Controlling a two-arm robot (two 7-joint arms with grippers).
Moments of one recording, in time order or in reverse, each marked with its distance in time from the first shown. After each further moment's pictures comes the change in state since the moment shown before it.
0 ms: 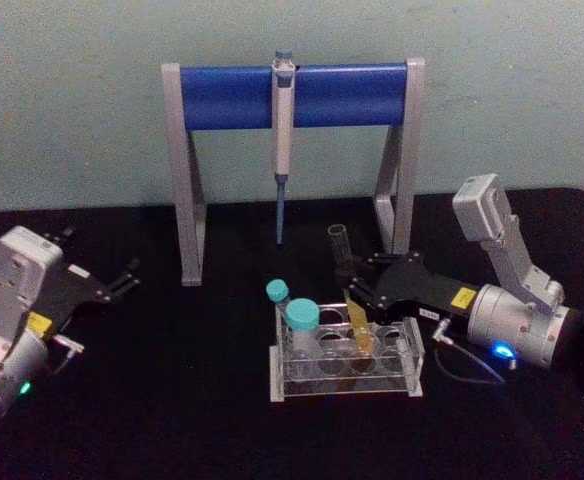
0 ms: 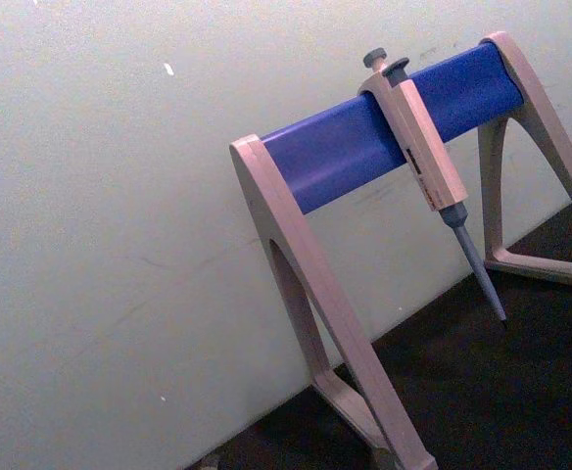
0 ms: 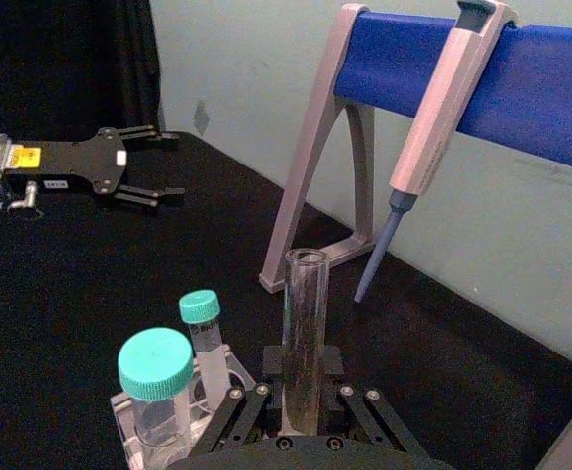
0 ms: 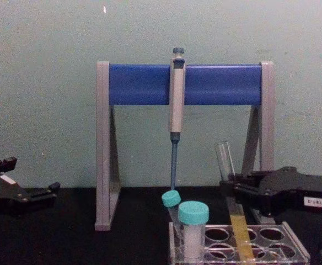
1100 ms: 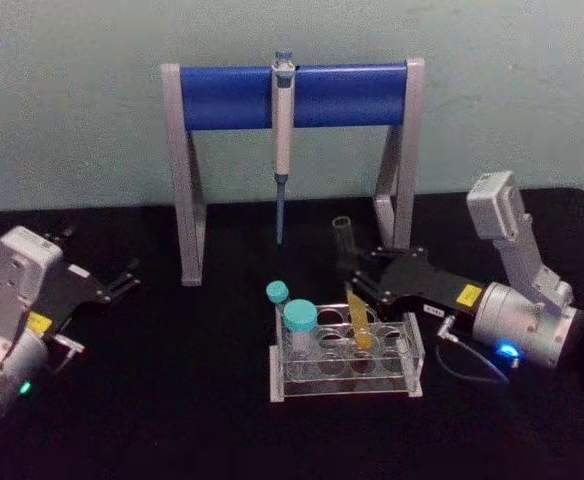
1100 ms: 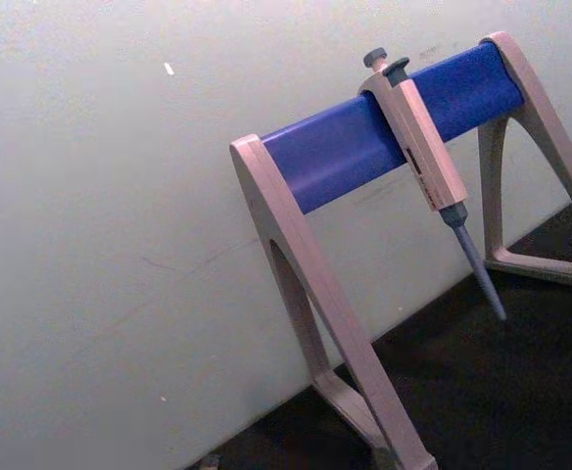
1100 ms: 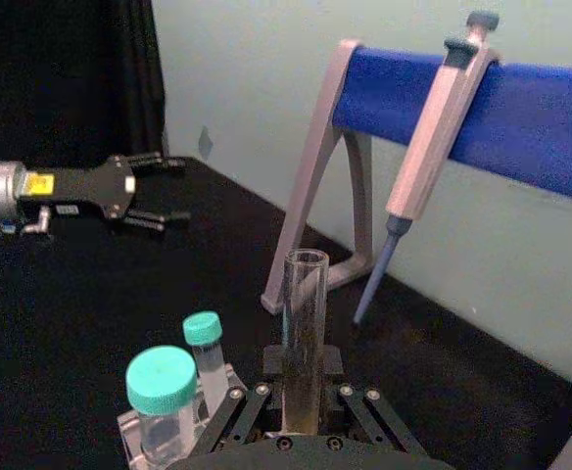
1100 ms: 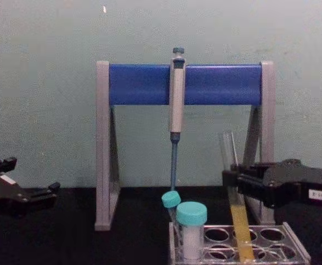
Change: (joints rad) left arm 0.000 0.000 0.000 0.000 0.000 0.000 0.000; right arm -0.018 0.002 0.020 -0.014 0.026 -0.037 0.012
